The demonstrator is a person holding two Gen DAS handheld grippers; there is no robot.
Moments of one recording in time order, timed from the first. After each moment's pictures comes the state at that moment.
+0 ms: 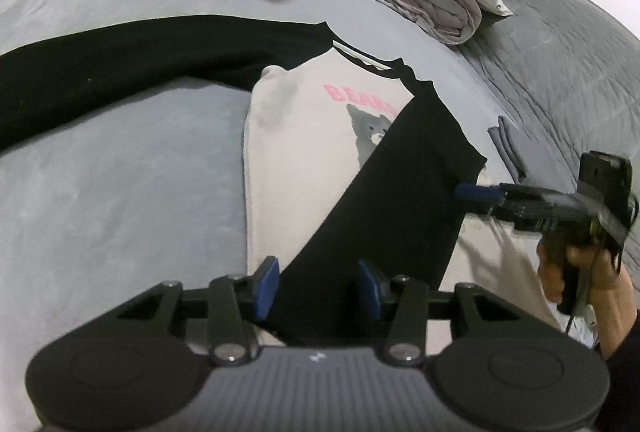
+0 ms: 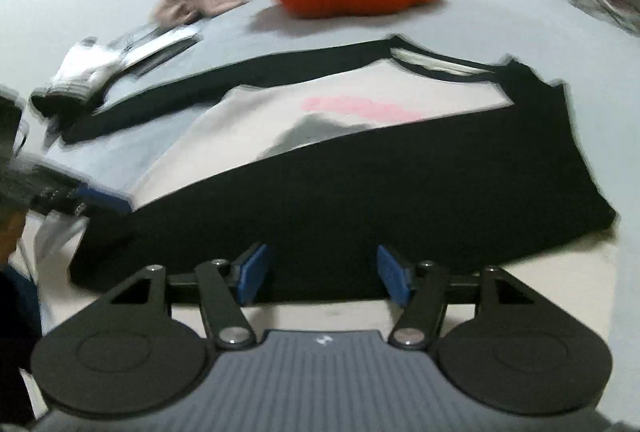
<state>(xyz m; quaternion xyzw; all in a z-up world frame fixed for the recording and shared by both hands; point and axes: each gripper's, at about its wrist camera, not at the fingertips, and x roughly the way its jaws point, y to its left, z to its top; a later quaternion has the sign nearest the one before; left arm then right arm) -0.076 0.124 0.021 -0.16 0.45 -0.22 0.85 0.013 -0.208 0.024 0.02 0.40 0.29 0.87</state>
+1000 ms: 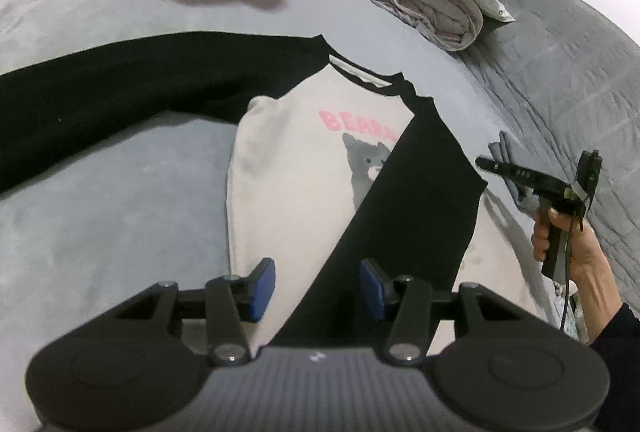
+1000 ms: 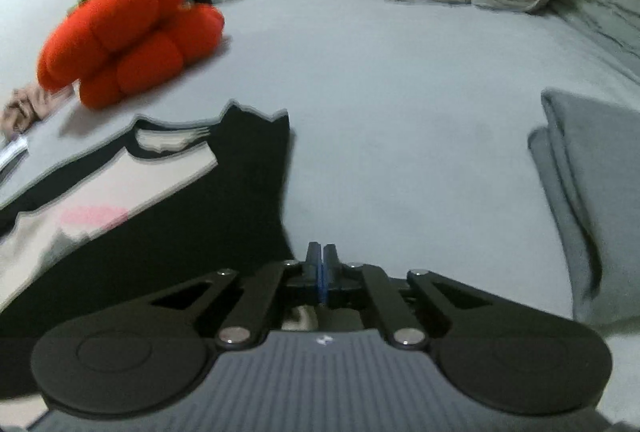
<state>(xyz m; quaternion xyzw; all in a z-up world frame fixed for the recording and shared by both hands) -0.039 0.117 0.030 -0.17 0.45 -0.22 0.85 0.074 -0.333 0.027 0.05 0.34 0.09 0.93</state>
